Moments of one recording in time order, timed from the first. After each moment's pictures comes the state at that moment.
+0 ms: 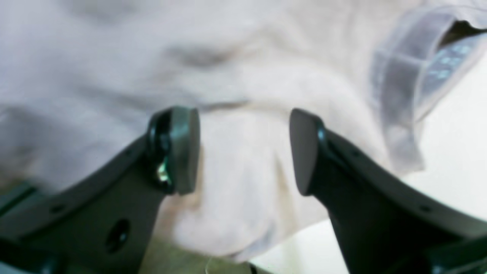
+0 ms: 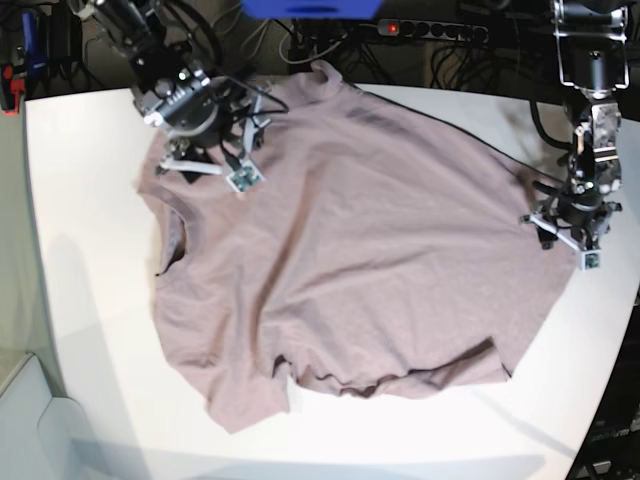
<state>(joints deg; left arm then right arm) -2.7 -26.4 -6.0 63.7 -19.7 -3.9 22.1 -12.9 19.1 -25.8 110.2 -0.3 5.8 -60.3</state>
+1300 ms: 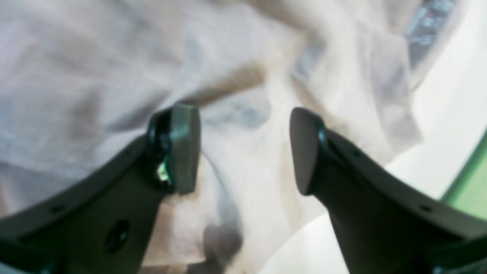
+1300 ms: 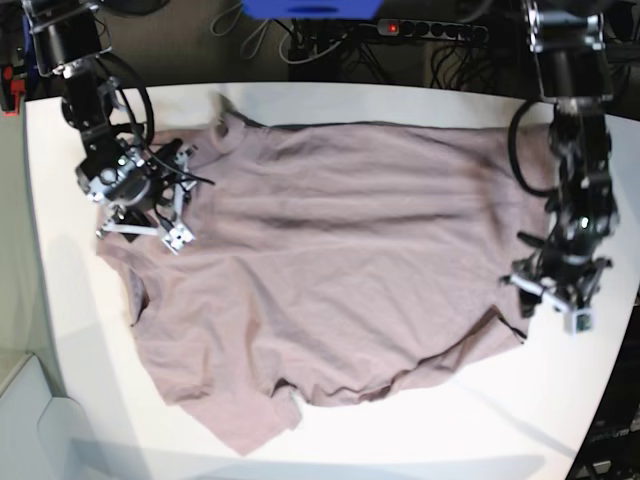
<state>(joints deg) -8.1 -19.7 -8.6 81.4 -19.0 -3.5 32.9 -2.5 23.3 -12.1 92.8 0.1 23.0 -52.5</state>
